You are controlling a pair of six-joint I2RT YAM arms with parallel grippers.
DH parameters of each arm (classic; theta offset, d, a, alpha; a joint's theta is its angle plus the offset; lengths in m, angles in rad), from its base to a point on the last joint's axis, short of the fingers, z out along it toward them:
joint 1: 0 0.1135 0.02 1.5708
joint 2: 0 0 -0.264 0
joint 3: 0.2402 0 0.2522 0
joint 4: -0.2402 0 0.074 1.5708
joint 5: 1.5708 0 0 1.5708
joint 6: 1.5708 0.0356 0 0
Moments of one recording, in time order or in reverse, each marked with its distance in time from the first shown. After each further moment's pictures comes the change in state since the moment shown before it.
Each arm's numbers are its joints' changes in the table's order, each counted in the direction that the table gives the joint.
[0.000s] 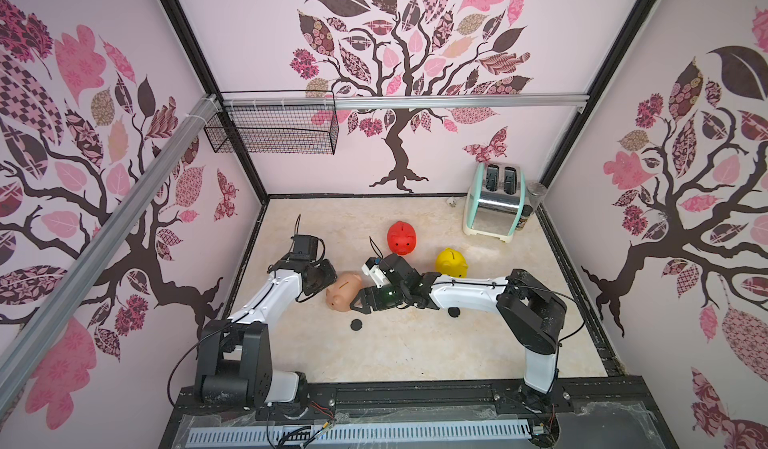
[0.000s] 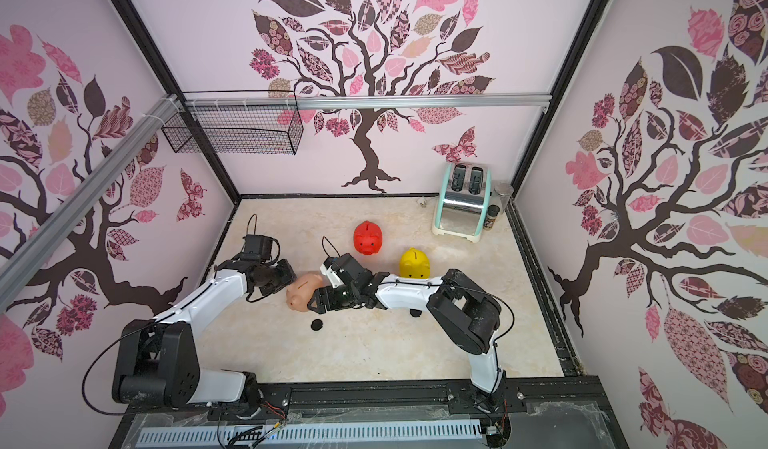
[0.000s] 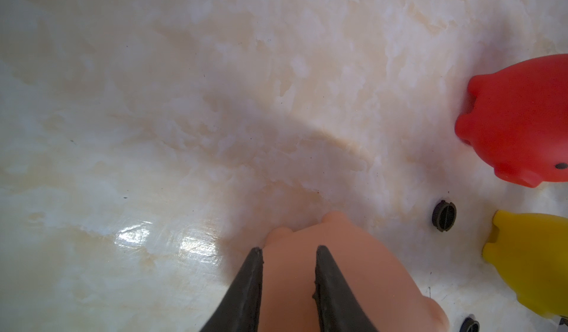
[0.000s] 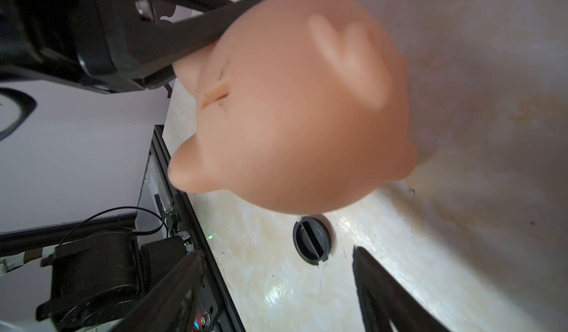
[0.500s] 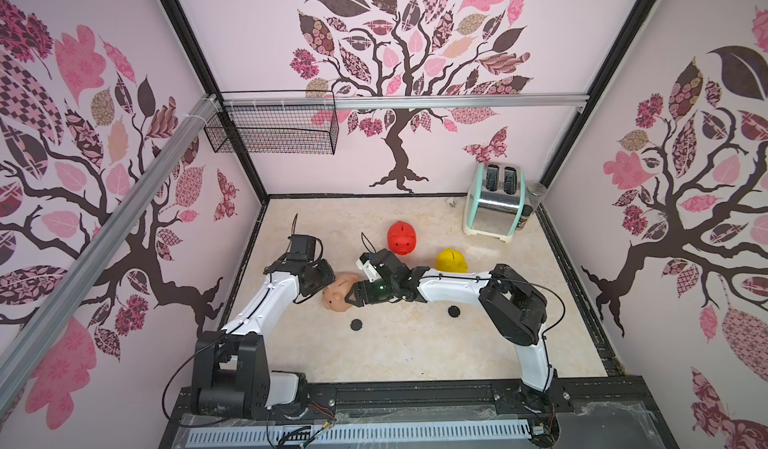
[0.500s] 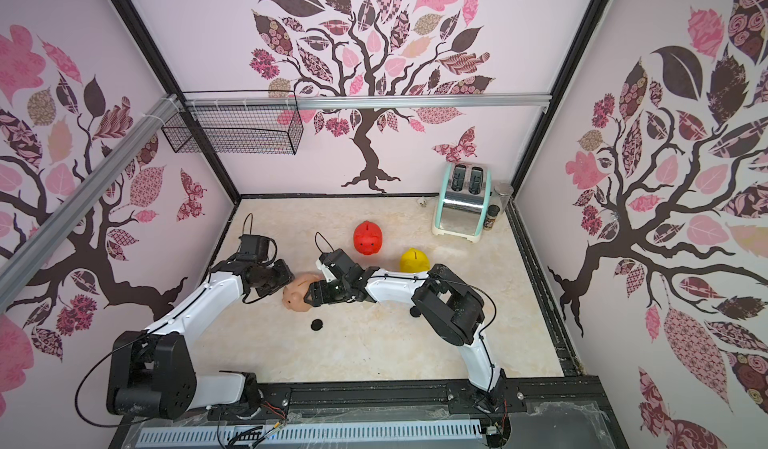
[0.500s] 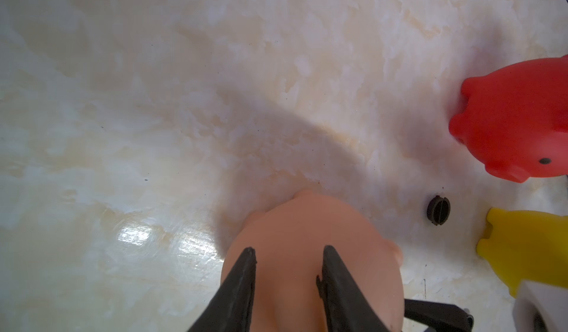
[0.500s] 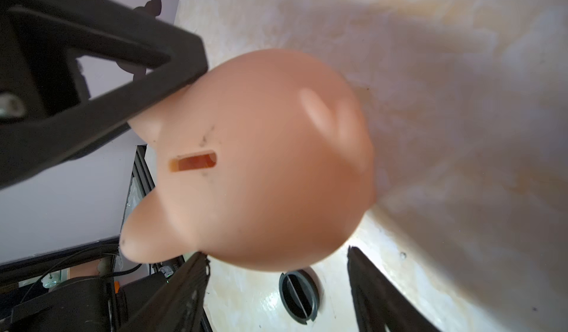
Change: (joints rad) left arm 0.003 0.076 0.012 -0.068 -0.016 -0.005; right arm -0.034 -0.116 0.150 -0.059 0.029 -0.003
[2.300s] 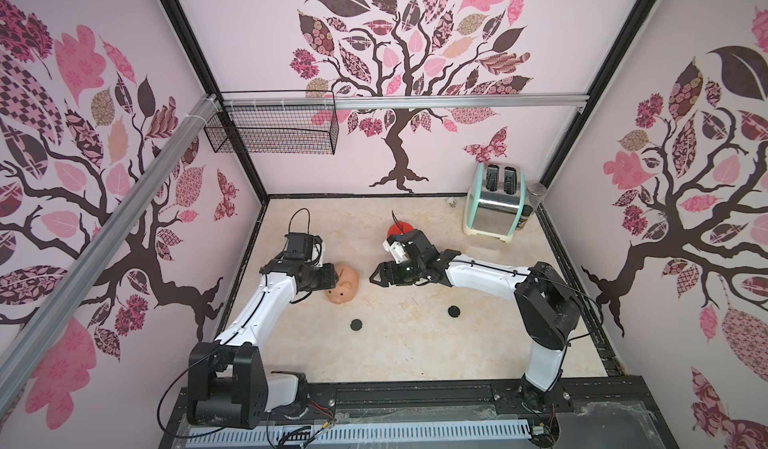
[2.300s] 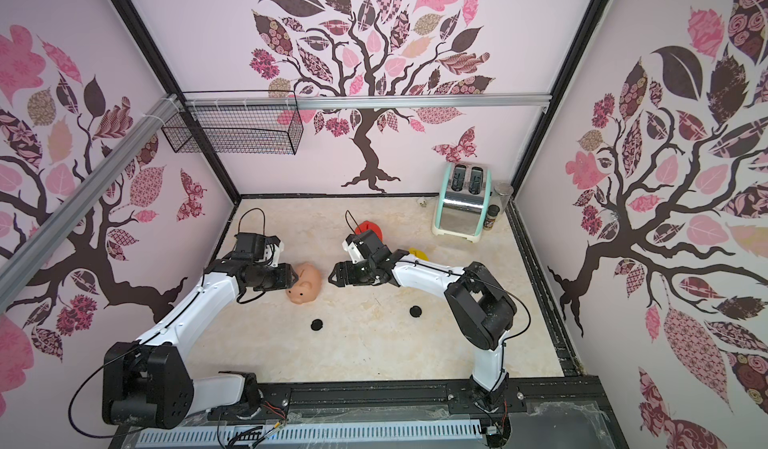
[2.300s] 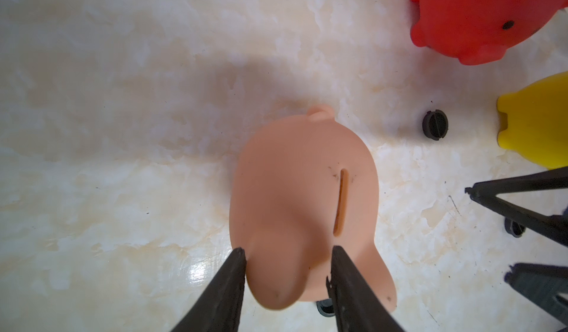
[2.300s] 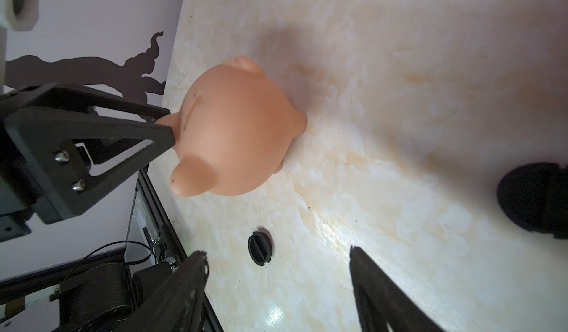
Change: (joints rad) left arm 0.000 0.025 0.035 -0.076 0.107 0.426; right arm -0.143 0.195 -0.099 -0.126 -0.048 -0.081
